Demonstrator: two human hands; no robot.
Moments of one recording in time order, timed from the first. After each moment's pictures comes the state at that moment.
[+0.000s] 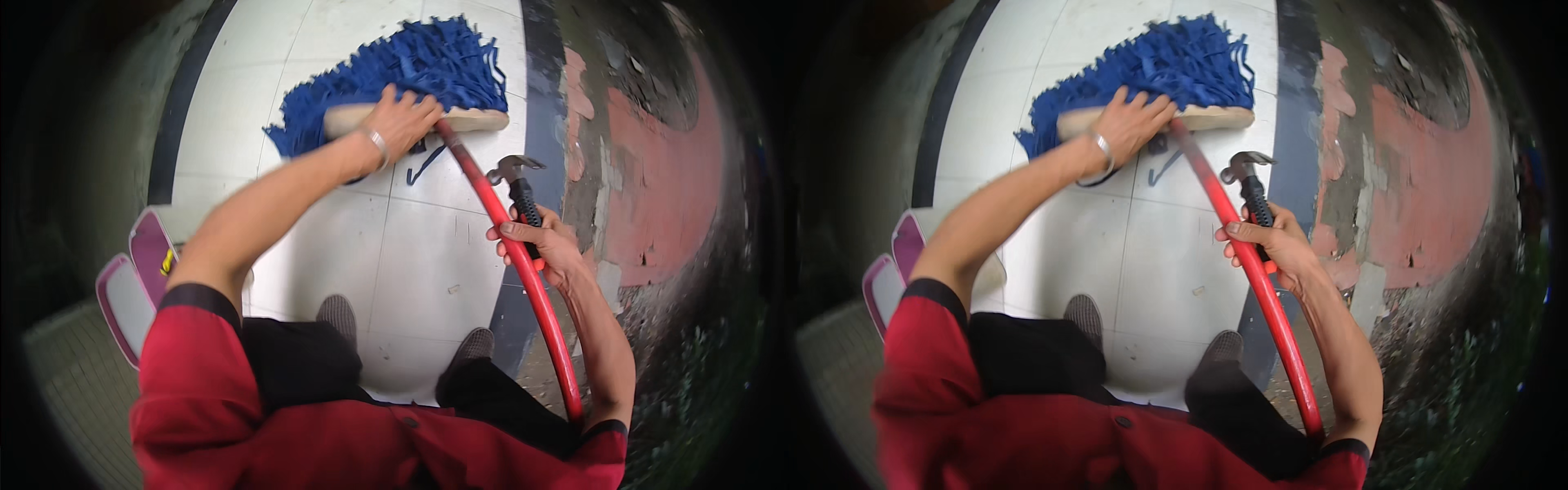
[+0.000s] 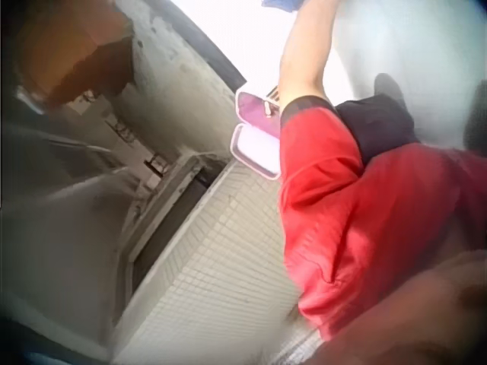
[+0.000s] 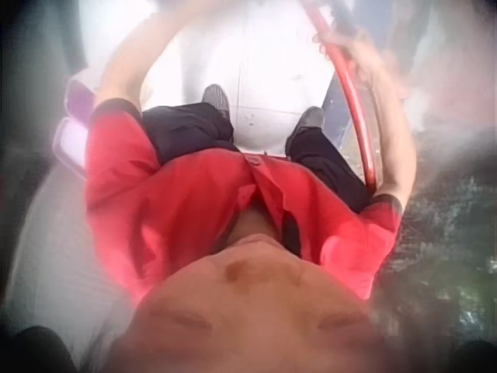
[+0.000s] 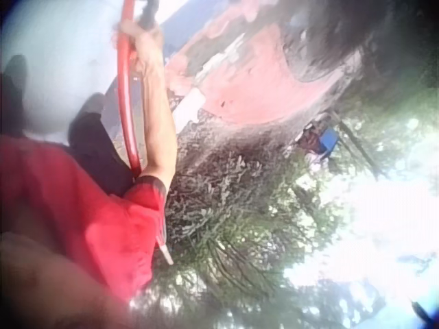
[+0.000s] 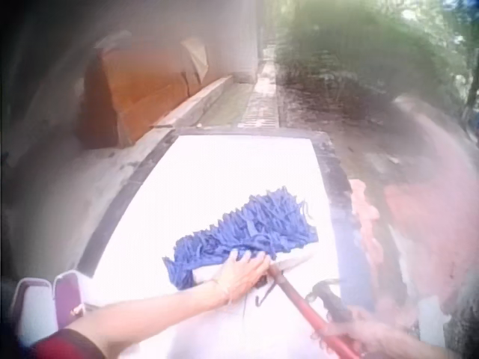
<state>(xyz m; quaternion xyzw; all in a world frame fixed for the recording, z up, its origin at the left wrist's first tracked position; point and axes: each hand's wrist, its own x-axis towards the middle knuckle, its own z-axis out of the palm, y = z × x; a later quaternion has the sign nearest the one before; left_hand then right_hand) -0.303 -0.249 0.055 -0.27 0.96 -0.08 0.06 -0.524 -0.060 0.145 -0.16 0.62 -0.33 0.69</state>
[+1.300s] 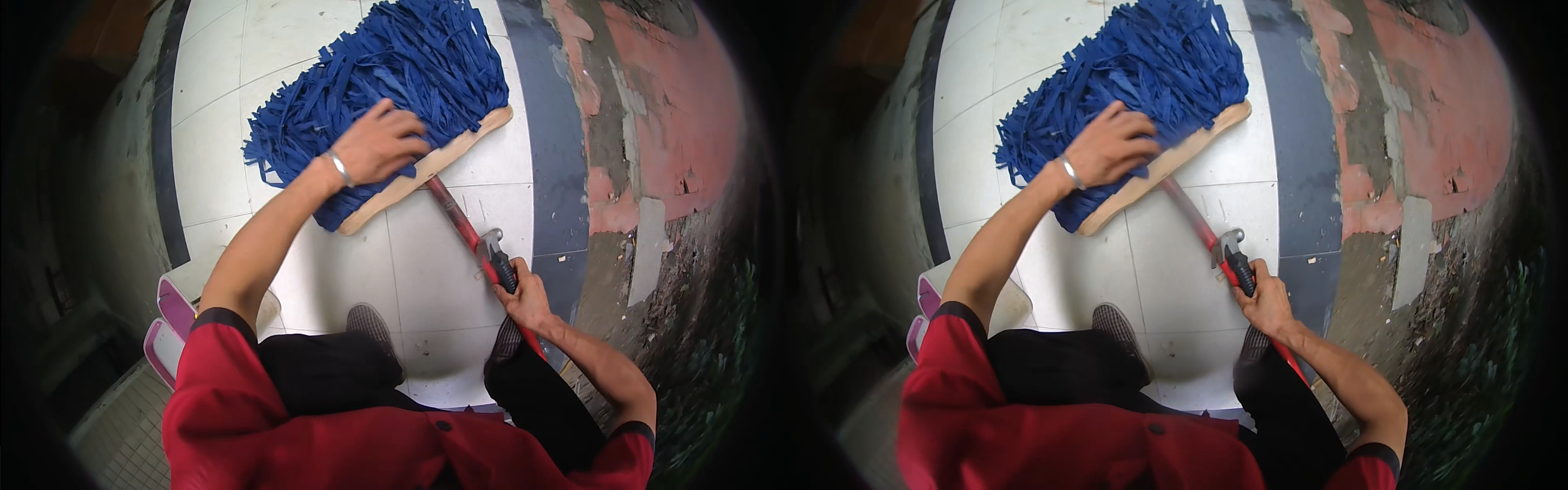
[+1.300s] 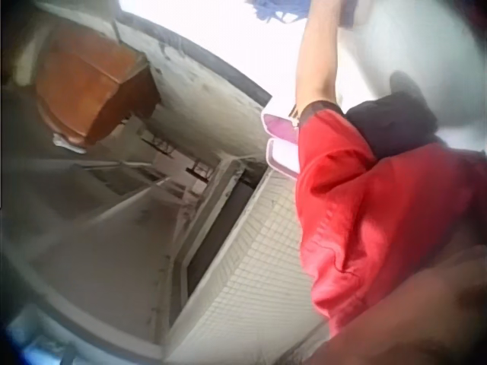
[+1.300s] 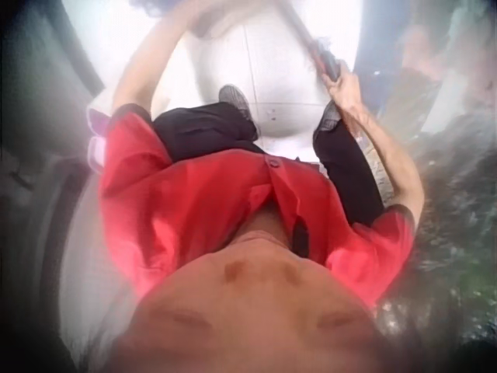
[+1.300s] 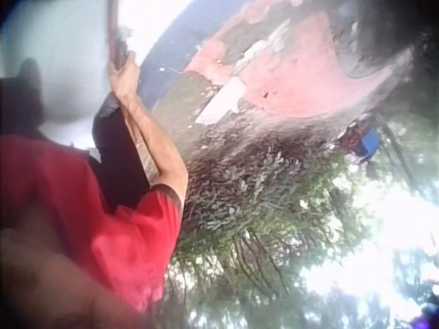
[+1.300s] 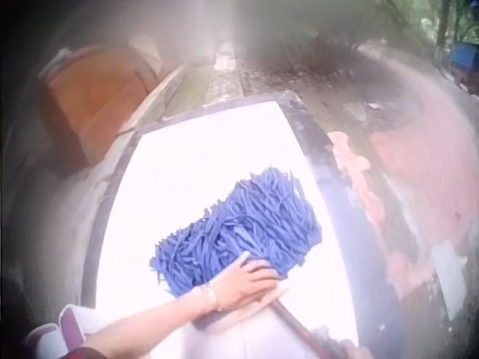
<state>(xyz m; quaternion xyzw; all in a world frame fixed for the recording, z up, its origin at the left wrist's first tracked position) -0.304 -0.261 -0.006 -0.01 0.98 0.17 -0.12 -0.492 0.091 0.016 -0.39 0.77 -0.16 0.48</state>
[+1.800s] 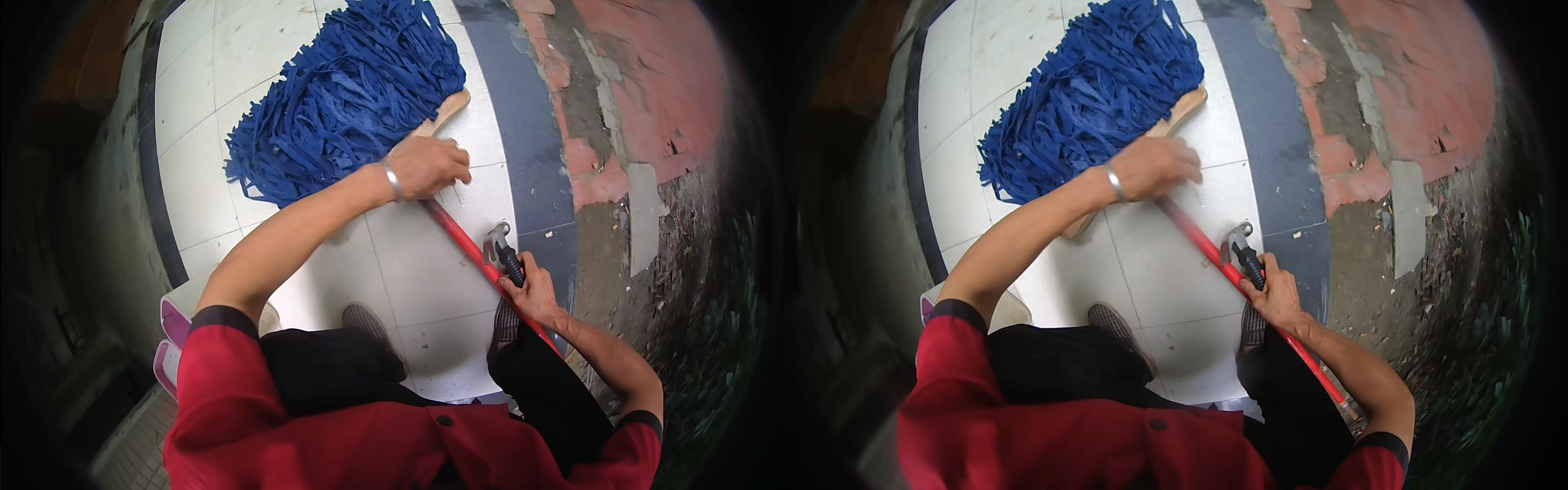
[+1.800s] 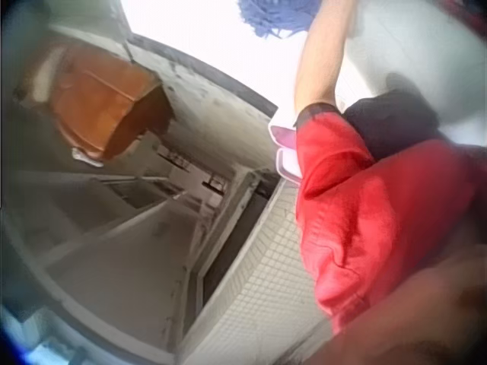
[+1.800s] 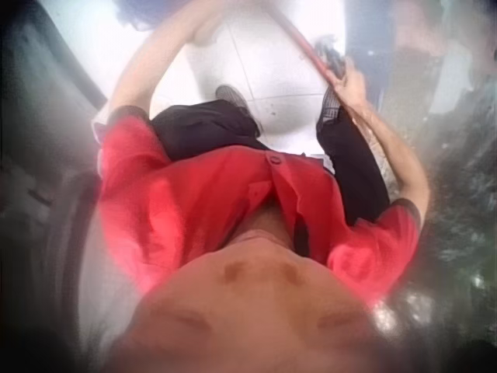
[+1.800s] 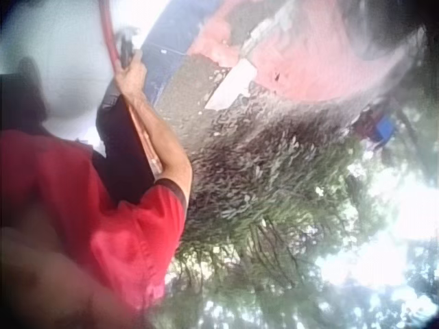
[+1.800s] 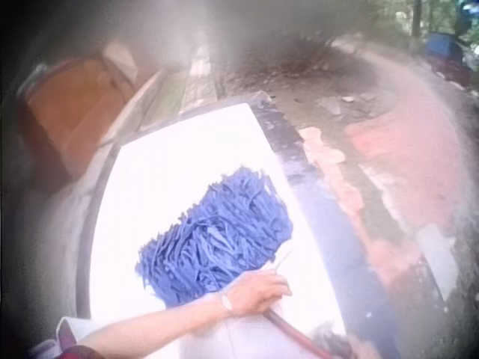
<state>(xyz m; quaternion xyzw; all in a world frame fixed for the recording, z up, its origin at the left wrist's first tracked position) -0.393 -0.186 0.000 0.08 0.94 0.32 -0.06 -0.511 0.143 0.010 -0.37 0.79 -0.20 0.44</state>
